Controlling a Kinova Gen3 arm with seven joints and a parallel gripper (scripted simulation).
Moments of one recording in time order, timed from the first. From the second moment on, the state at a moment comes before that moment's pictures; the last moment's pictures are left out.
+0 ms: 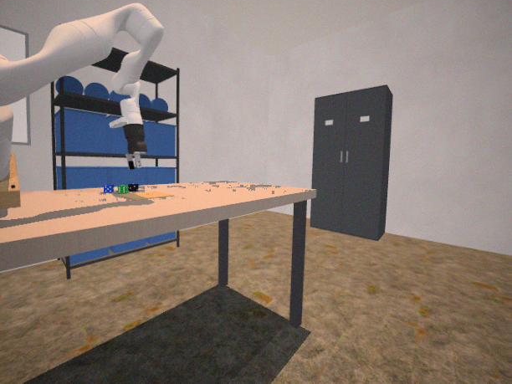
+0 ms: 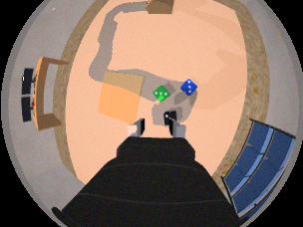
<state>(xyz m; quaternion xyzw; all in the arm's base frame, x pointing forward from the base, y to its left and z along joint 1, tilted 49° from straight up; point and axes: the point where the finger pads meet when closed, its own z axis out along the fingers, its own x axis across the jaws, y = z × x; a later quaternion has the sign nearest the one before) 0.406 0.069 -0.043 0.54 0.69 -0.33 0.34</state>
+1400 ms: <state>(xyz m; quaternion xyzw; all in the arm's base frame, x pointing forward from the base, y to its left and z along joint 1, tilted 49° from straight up) 0.421 0.098 -0.046 0.56 0.72 -0.32 0.26</state>
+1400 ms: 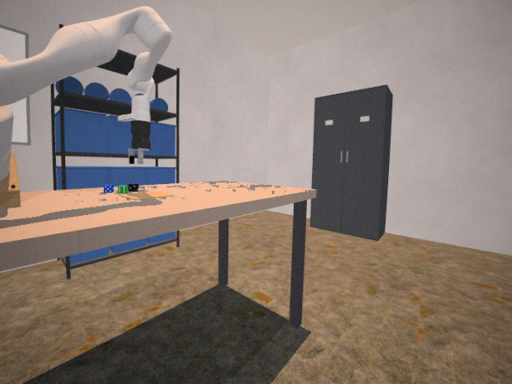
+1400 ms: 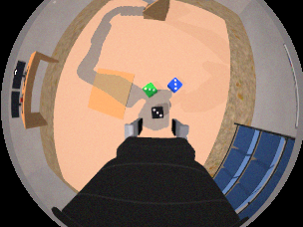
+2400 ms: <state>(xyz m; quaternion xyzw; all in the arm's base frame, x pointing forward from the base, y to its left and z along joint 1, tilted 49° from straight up) 0.409 0.097 -0.054 0.64 0.65 -0.30 0.29</state>
